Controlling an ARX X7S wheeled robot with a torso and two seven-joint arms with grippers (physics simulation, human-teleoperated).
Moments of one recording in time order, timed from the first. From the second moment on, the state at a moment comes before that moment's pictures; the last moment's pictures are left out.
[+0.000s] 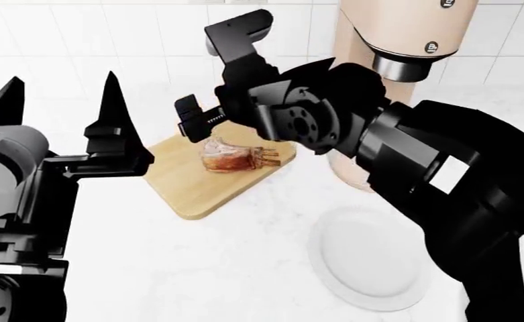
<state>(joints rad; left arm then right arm) -0.46 -0.36 -0.10 0.93 -0.67 -0.81 -0.43 1.72 0.00 -1.57 0.81 1.63 0.51 0.18</state>
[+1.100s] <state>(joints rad) -1.32 -0.11 0.16 -0.50 -0.40 -0.48 -0.33 1.58 0.63 -1.31 -0.37 1.72 0.15 0.87</state>
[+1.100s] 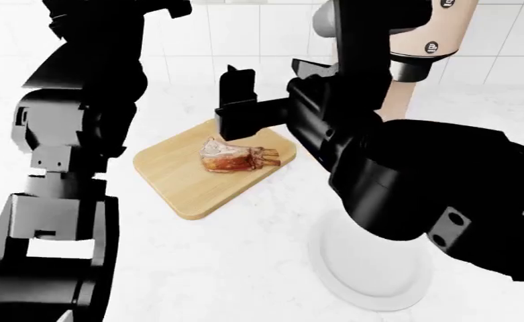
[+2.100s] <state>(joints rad) -1.48 -0.03 -0.17 -1.30 -0.04 0.00 -0.04 1.72 0.87 -1.13 -0.82 1.65 0.09 1.31</state>
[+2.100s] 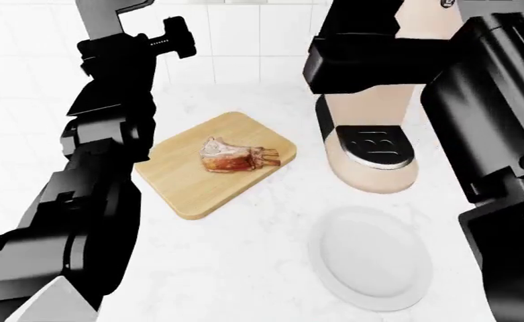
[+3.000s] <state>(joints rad) -1.48 -0.02 -0.22 -1.31 -0.01 0.09 -0.02 1.88 1.05 -1.00 -0.94 1.71 0.11 1.40</state>
